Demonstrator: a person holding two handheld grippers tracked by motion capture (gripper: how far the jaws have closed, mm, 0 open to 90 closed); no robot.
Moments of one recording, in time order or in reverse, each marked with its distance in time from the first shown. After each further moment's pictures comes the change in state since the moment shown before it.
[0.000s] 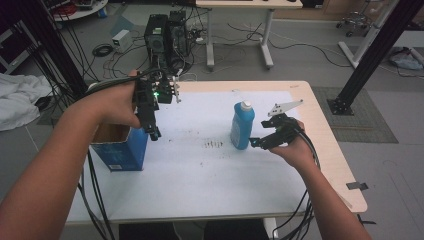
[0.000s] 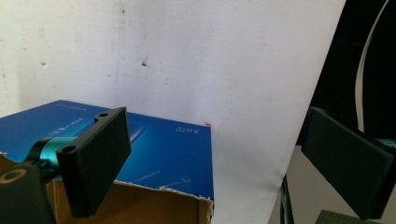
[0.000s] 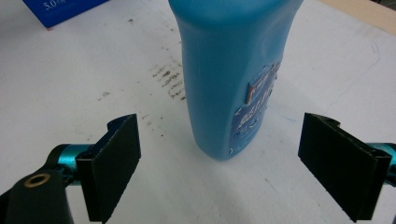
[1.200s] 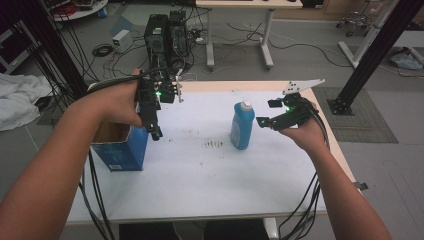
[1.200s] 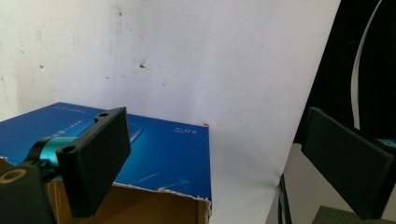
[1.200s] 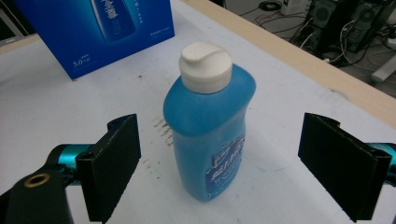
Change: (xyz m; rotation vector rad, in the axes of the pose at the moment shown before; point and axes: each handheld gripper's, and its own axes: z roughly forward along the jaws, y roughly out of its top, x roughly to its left) left arm -0.001 0.005 -0.002 0.012 -0.009 0.008; right arm -0.018 0.041 -0.044 -0.144 0.028 -0.034
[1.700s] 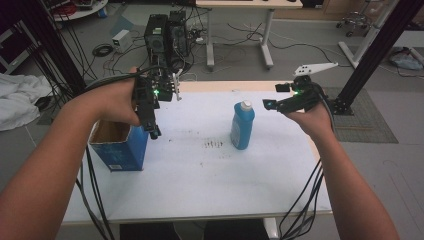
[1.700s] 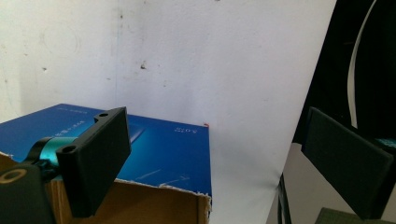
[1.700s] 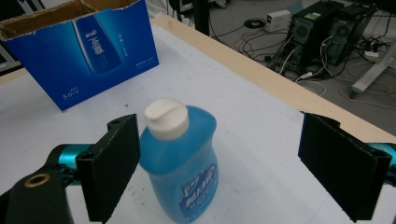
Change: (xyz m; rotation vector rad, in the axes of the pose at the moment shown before) left arm 0.000 -0.004 -0.006 -0.017 0.002 0.004; right arm -0.022 0.026 -0.022 -0.068 -0.042 0.032
